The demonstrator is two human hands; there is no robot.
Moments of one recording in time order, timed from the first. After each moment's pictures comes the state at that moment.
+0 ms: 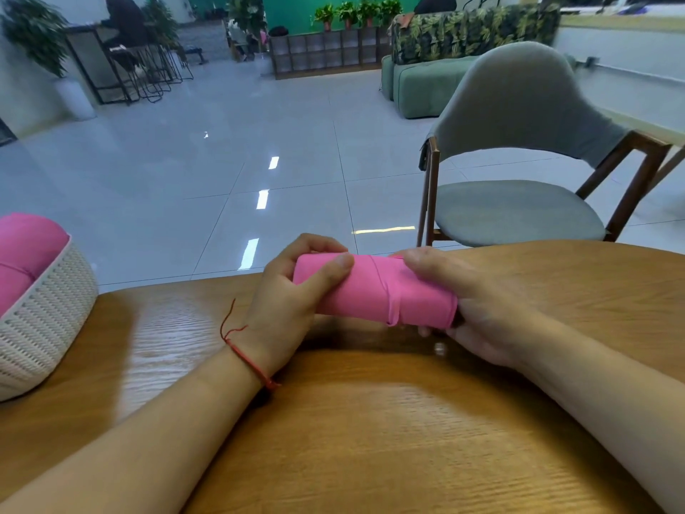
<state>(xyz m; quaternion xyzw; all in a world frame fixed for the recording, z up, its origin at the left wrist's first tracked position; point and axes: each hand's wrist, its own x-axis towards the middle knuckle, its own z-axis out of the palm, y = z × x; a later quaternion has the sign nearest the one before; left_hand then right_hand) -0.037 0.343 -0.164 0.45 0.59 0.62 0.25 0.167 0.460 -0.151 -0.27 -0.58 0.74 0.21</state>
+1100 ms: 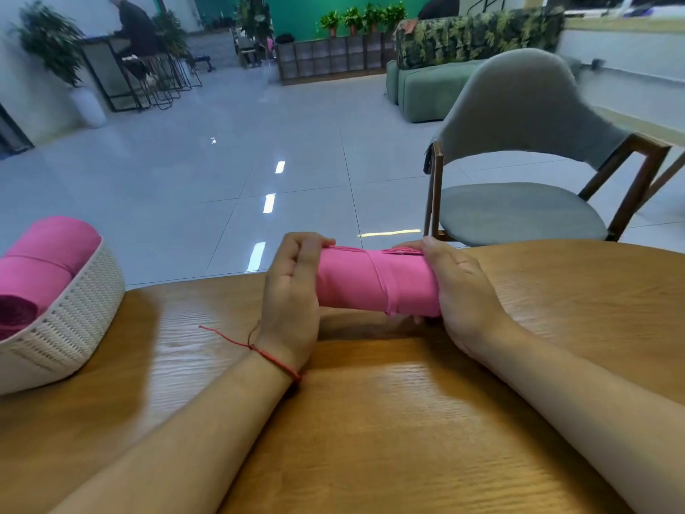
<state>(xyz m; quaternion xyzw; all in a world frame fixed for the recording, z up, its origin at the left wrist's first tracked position) -0.024 0.339 -0.164 0.39 0.61 0.68 0.13 0.147 0.456 -0.173 -0.29 -0.63 0.63 0.36</state>
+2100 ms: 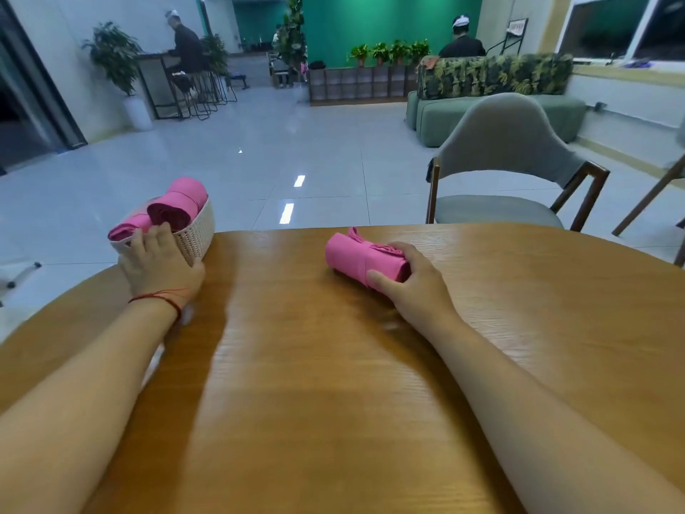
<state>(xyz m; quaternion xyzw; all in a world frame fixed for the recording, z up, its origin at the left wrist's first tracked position) -0.158 0.094 -0.166 0.26 0.92 0.19 -0.24 0.205 0.316 -0.182 -0.32 -0.80 0.37 0.35</state>
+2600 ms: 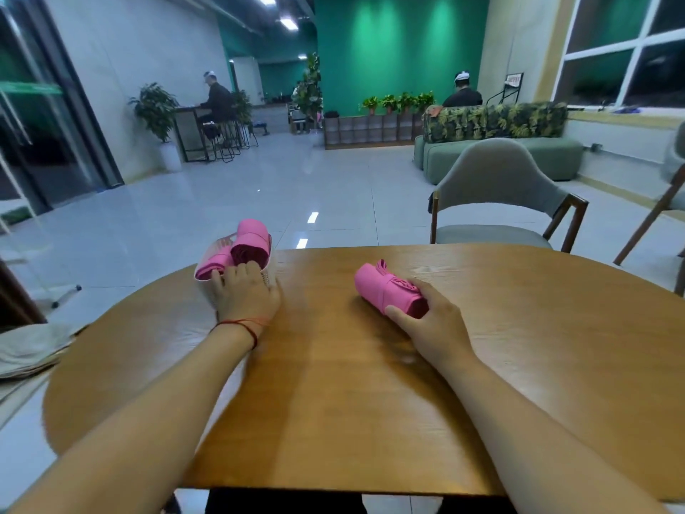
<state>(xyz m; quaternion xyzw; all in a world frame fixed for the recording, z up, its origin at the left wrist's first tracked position) -0.025 0.076 -0.159 0.32 0.89 0.17 -0.27 0.283 0.239 -0.181 -0.33 -0.80 0.30 0.40</state>
